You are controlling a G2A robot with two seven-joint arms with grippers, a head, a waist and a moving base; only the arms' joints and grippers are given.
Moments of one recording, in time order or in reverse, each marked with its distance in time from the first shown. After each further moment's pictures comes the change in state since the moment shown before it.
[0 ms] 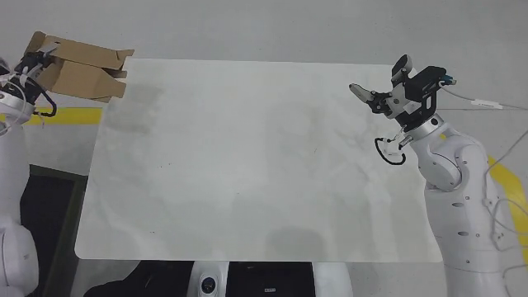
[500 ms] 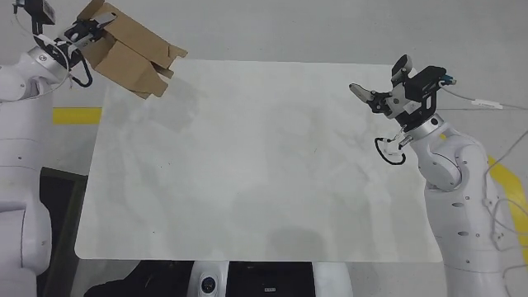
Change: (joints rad) left arm -0.158 -0.091 0.227 -0.096 0.082 -0.059 -0.088; right arm 0.000 0.000 0.000 0.000 0.000 0.000 0.000
